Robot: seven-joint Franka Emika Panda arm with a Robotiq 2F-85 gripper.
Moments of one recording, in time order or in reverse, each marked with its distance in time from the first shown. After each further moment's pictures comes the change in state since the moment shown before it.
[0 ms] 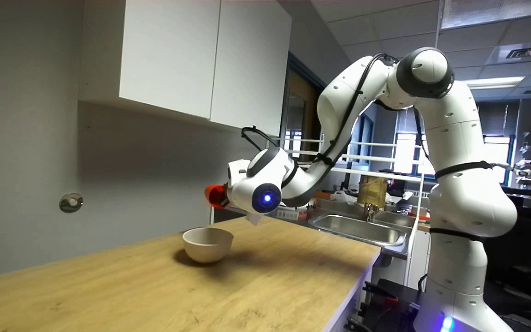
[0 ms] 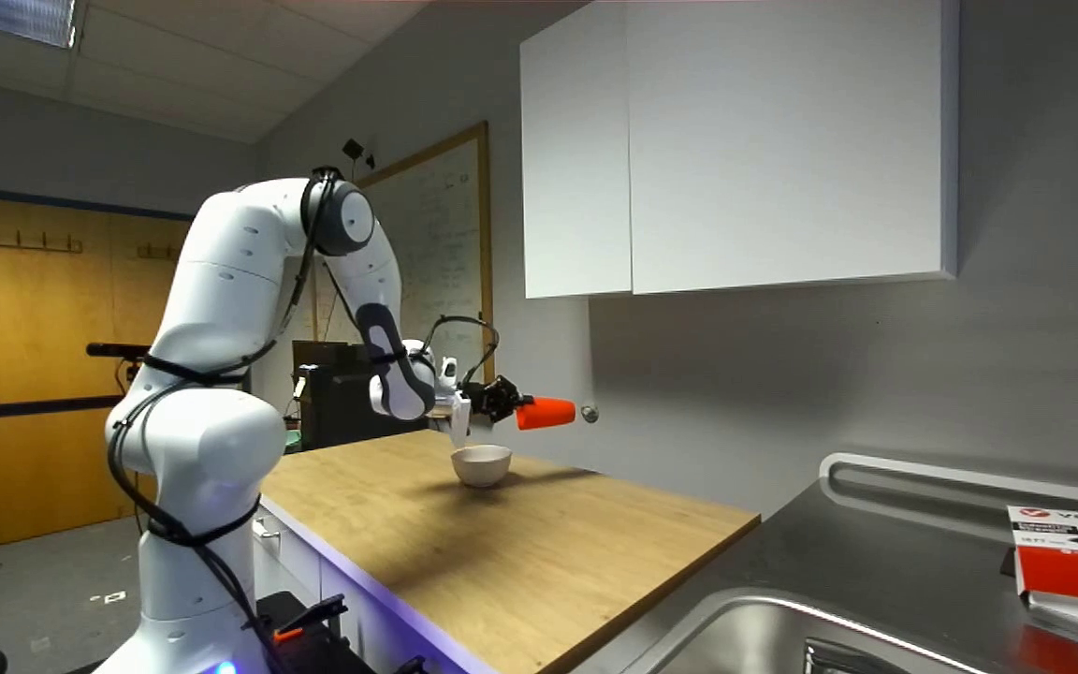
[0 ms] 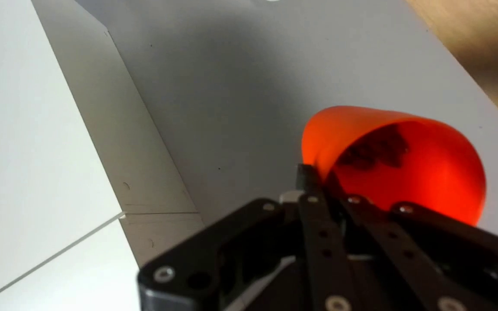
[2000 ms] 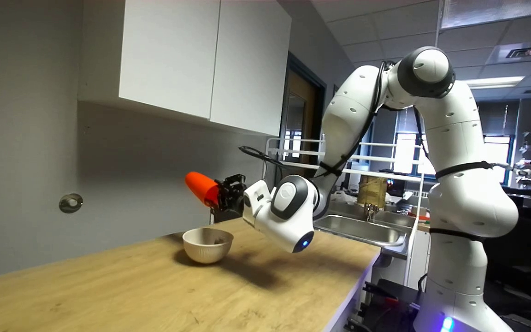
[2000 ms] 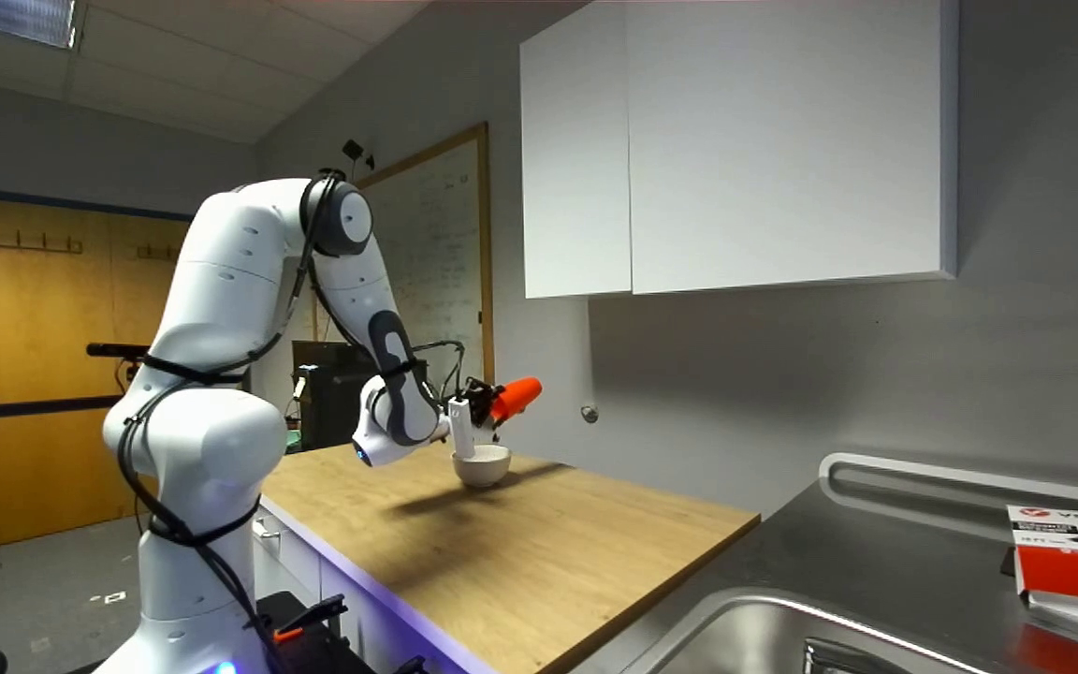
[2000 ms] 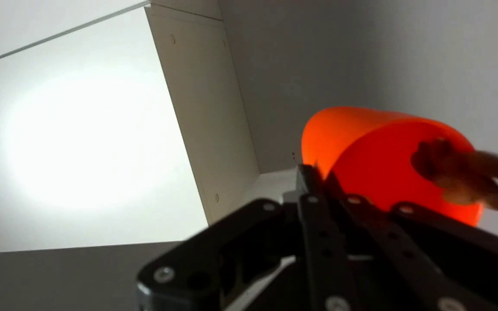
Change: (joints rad) arm 0.027 -0.001 -0.009 -0.226 -0.603 -0.278 0.058
